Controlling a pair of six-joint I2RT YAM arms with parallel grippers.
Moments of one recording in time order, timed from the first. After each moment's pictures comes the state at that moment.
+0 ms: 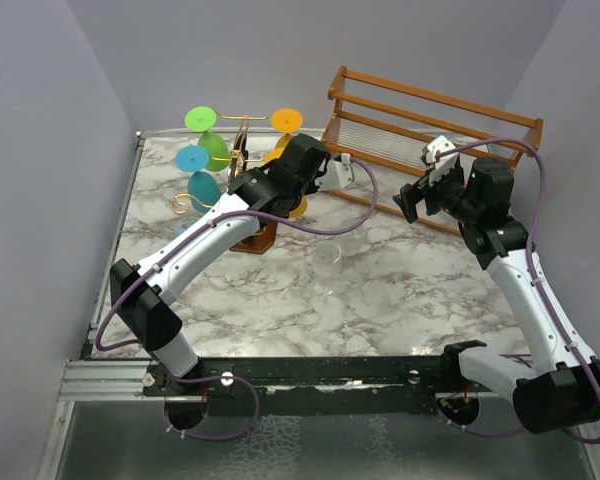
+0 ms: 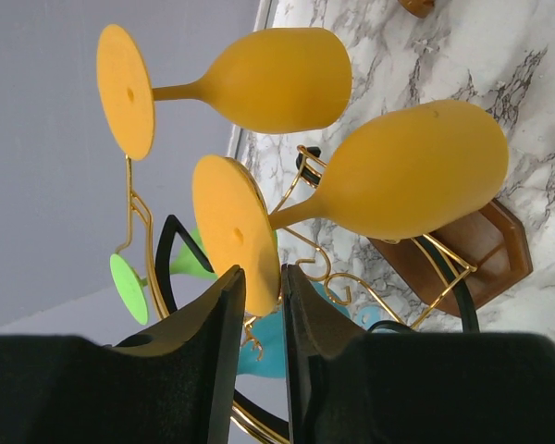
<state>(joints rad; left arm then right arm) -0.78 1.62 1.68 -0.73 -0.48 0.81 0.16 1.08 1.04 -0.27 -0.37 -0.37</state>
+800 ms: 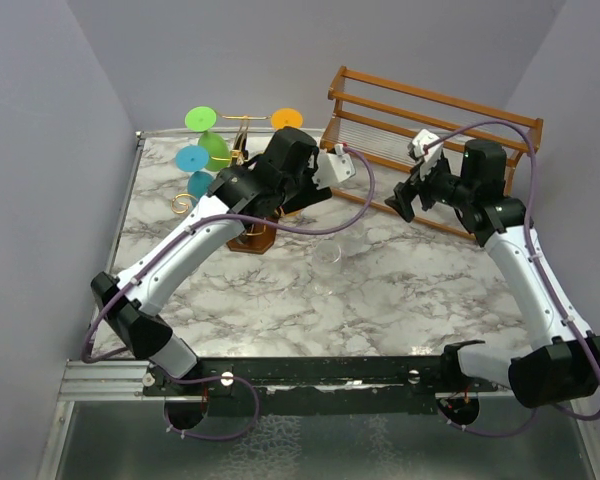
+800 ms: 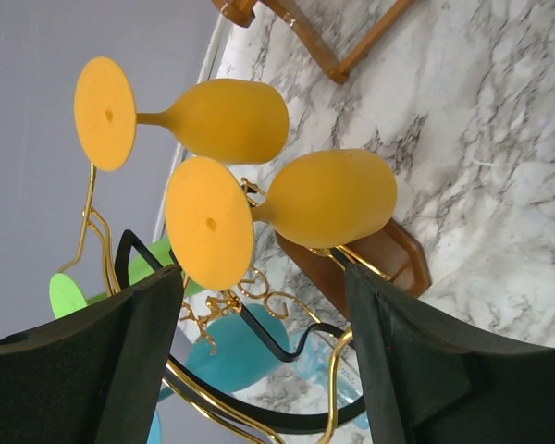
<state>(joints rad) -0.78 1.58 1.75 -0.84 -0.29 0.66 0.16 1.19 1.17 -0.42 -0.53 -0.48</state>
